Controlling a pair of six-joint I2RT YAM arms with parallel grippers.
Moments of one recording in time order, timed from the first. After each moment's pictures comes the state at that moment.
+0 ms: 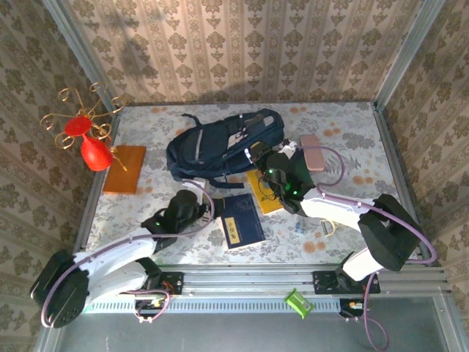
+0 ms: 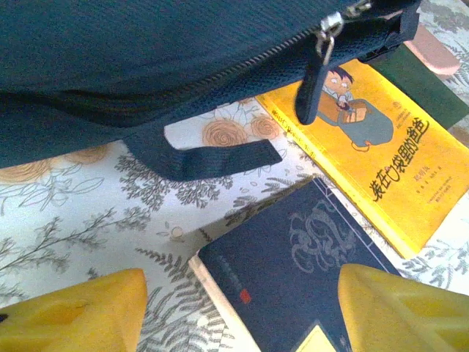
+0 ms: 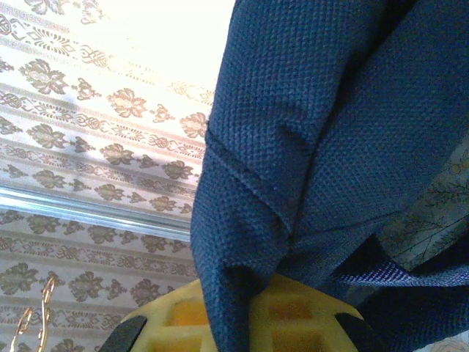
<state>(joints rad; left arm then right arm) -0.82 1.01 0.36 0.13 -0.15 -0.41 0.71 1.51 0.82 0.52 0.43 1.25</state>
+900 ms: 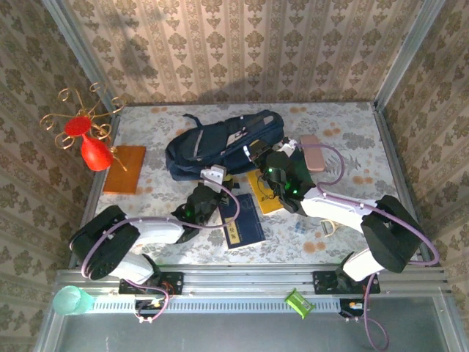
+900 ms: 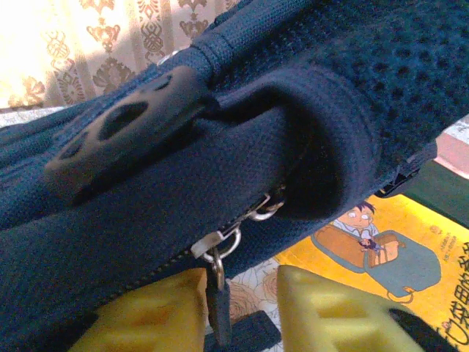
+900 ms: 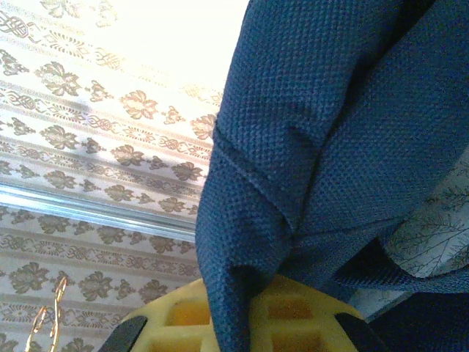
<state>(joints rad) -0.89 1.44 0.43 0.79 -0.41 -0.16 0.72 1.50 0.84 0.51 0.44 1.24</state>
